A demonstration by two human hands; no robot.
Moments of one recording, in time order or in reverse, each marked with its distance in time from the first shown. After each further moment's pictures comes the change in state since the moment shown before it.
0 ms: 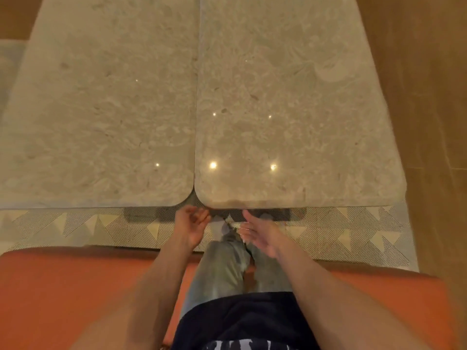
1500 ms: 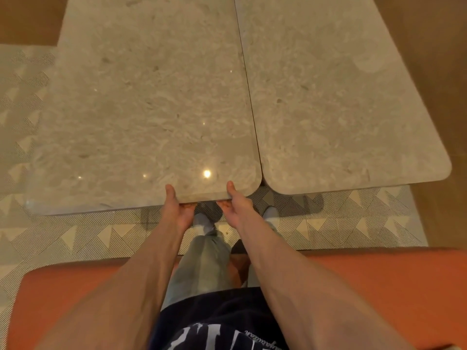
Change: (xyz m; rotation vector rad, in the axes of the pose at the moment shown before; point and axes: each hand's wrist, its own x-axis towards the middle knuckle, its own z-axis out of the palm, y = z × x) left_hand 0.038 0.177 -0.125 -0.229 -0.180 0.059; right_hand 0.063 0.058 0.272 0.551 0.170 -0.193
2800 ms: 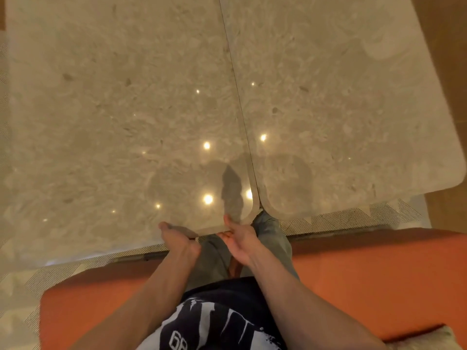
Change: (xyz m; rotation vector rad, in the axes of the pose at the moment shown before) left_hand 0.013 -0.011 0.048 0.210 0.495 0.090; right_hand 0.007 -0.029 -0.001 0.045 -0.023 0.237
